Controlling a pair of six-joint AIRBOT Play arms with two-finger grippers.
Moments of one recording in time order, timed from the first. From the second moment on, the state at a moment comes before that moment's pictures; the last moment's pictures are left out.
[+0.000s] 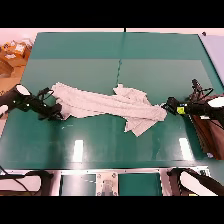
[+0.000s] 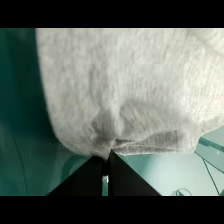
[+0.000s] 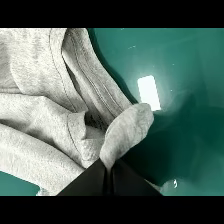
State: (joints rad) left arm 0.17 -1.51 0.97 1.12 -1.17 -1.40; right arm -0.27 -1.09 0.69 -0.87 0.90 1.35
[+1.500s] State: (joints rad) left arm 0.18 -1.29 1.19 1.32 -1.35 -1.37; right arm -0.30 -1.18 0.84 -0.75 1.10 1.25
